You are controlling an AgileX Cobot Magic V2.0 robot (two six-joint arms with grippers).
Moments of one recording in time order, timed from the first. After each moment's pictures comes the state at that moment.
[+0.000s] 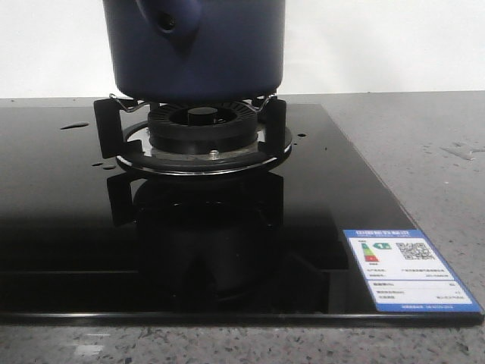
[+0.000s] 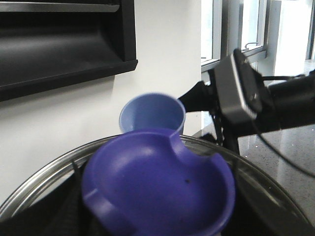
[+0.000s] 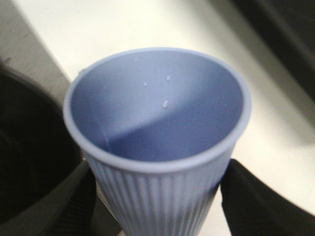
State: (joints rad) left arm -0.11 1.01 -1.07 -1.53 0.81 1.54; right arm 0.51 1.37 -1.35 -0.64 0.35 -0.04
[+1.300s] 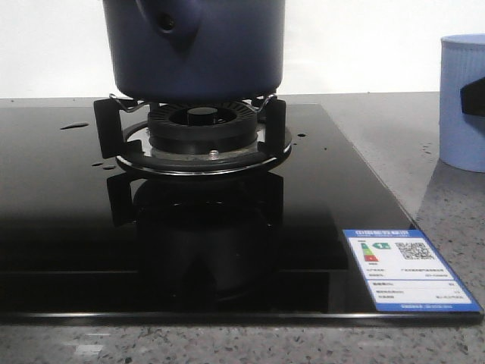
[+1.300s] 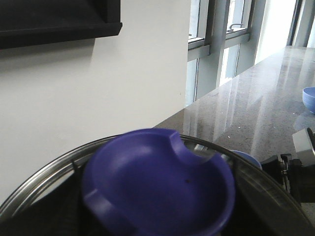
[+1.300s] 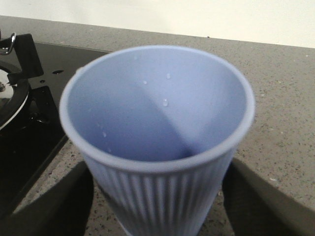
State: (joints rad) left arm -0.19 1.13 -1.07 -1.53 0.78 1.54; right arm 0.03 1.07 -0.32 -0.30 -0.42 0.20
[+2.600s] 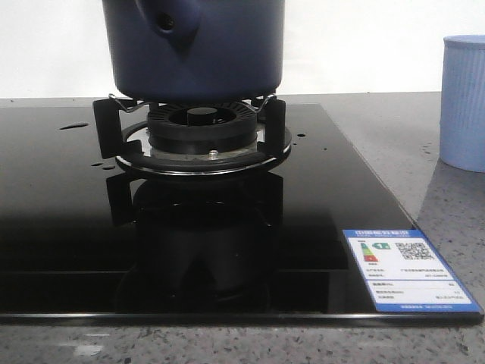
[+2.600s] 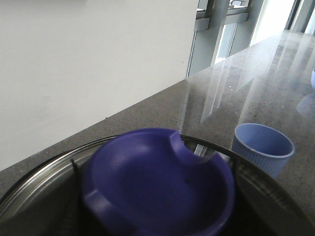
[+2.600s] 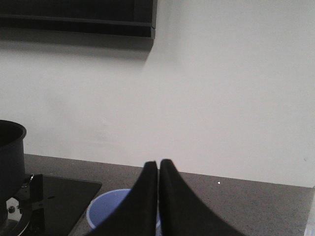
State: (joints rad) left arm -0.27 1.44 -1.07 -1.73 0.76 1.80; right arm 0.02 0.29 -0.35 -0.30 -0.04 0.20
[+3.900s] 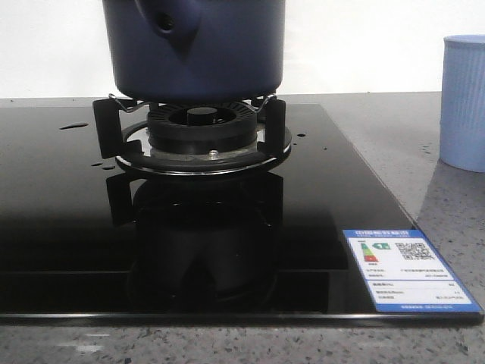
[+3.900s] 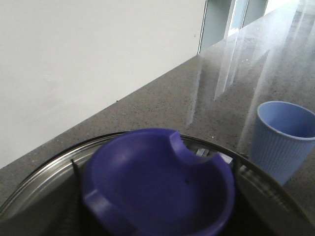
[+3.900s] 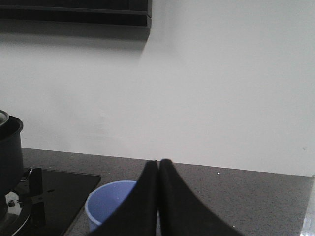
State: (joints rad) left arm -0.32 1.50 -1.16 -1.62 0.66 1.74; right arm 0.02 0.29 -0.35 -0.28 -0.01 0.20
